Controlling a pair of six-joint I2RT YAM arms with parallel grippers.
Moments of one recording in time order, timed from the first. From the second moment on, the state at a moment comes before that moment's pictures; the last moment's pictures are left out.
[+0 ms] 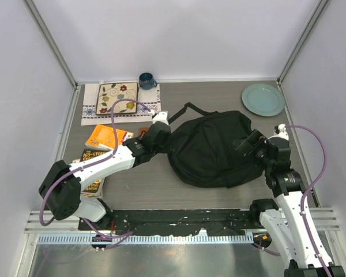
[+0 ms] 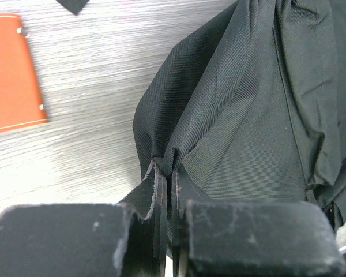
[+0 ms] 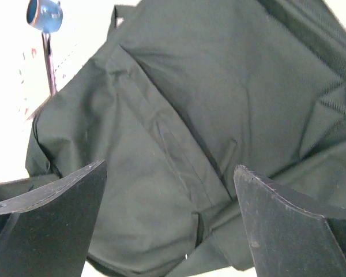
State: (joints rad) left arm -0.82 1.43 0.97 -0.21 -0.26 -0.63; right arm 0.08 0.60 0.63 -0.53 -0.05 0.73
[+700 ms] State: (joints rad) left arm -0.77 1.38 0.77 -0.24 -0.29 -0.65; right arm 0.08 0.36 0.34 -0.71 -0.26 0.92
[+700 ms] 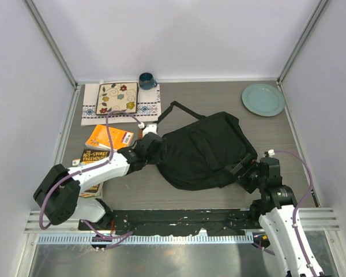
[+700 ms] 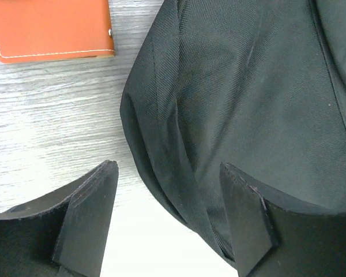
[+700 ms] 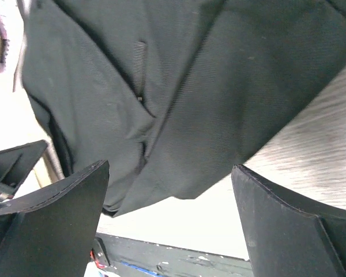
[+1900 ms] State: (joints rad) left arm -0.97 1.48 0.95 -0.11 -0.08 -0.71; right arm 0.08 0.47 0.06 -0.16 -0.20 1.00
